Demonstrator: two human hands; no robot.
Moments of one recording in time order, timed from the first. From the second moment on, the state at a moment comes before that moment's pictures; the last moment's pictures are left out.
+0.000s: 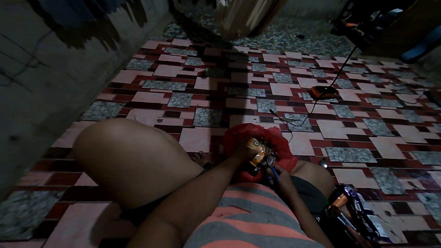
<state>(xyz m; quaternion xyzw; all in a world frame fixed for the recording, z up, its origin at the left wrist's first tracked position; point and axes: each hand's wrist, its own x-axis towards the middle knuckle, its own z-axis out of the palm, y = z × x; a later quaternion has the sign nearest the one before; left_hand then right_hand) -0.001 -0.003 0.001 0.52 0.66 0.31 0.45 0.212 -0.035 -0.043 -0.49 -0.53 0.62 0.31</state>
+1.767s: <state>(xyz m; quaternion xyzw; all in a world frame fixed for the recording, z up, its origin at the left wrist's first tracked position) 0.001 -0.002 -0.002 0.50 0.66 0.30 0.47 0.213 -0.034 -0.046 -0.48 -0.56 0.61 0.31</state>
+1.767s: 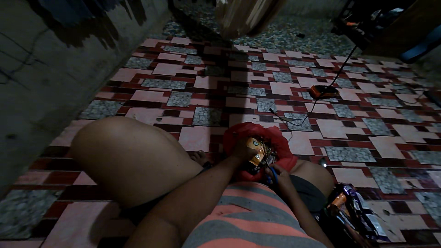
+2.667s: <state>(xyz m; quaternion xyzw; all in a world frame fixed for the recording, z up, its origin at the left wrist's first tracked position) 0.001 -0.005 0.001 0.53 0.64 0.28 0.47 0.212 -0.034 -0.047 -0.49 -0.55 0.59 0.33</state>
